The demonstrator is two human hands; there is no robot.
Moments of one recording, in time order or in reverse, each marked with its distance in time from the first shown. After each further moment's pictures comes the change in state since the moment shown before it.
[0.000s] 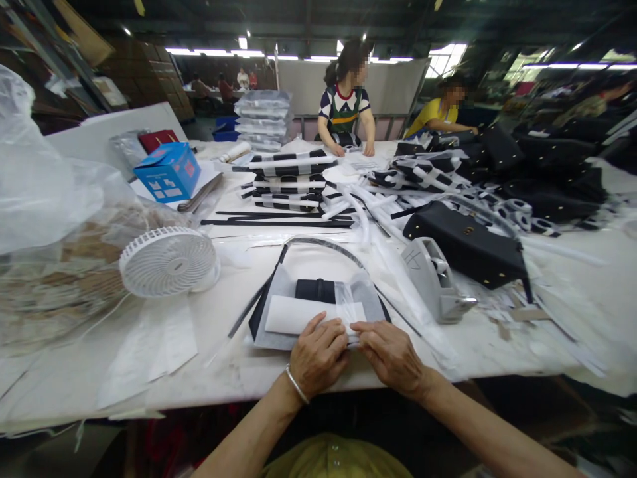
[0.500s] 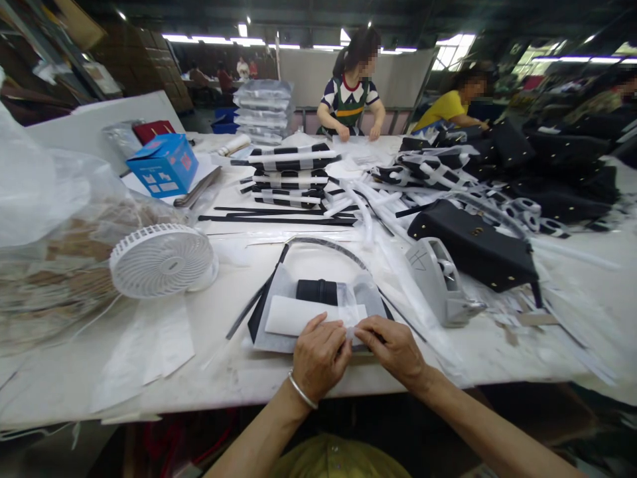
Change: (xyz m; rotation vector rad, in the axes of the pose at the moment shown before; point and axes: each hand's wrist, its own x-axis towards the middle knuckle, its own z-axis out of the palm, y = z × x) left_hand 0.014 0.008 0.001 -0.050 0.173 -0.176; right_hand 0.023 0.002 0.002 0.138 0.065 0.208
